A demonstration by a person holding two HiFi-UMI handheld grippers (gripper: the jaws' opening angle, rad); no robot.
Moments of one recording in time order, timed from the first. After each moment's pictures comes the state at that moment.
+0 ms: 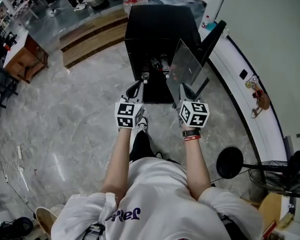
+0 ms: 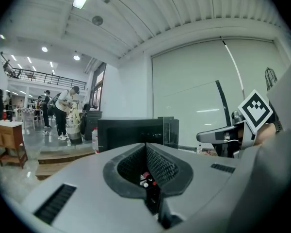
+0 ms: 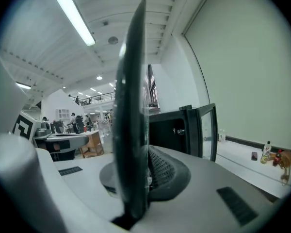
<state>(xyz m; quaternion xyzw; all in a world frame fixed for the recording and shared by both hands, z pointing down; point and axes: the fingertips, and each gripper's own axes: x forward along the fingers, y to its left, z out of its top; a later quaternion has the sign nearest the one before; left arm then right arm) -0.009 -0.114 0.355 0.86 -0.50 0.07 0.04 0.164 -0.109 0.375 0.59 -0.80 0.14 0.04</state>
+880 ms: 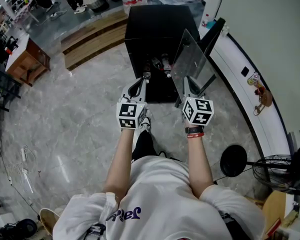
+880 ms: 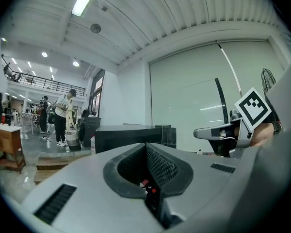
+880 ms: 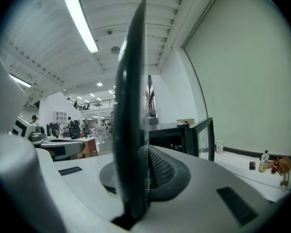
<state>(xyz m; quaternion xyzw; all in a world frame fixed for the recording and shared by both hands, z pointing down) 0.001 -0.101 0.324 0.86 -0.50 0.05 0.01 0.174 -0.105 0.329 0.61 -0.79 0.09 0.00</state>
